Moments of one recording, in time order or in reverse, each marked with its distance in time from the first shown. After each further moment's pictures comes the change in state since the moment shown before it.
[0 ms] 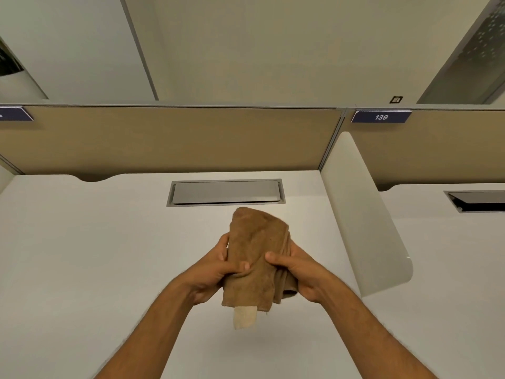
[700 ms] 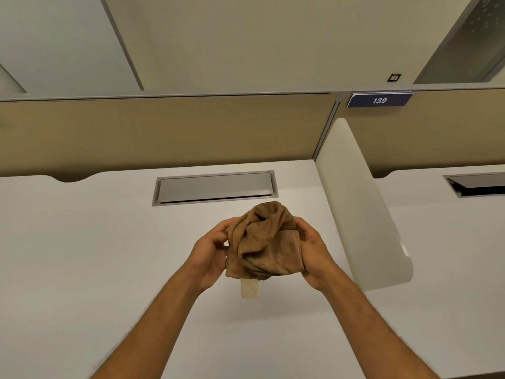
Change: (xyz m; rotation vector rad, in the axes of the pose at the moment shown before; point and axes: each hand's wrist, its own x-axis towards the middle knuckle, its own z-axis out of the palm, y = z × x) left_hand 0.068 0.008 0.003 -0.159 0.142 0.092; right_hand 0.026 -0.019 -0.039 -0.049 0.261 -0.268
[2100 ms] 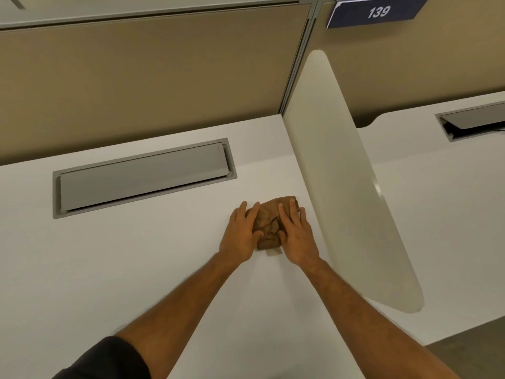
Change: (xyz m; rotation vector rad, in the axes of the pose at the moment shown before) left_hand 0.253 -0.138 0.074 1.333 -0.134 0.060; right_hand 0.166 0.138 -0.153 -1.236 0.053 0.089
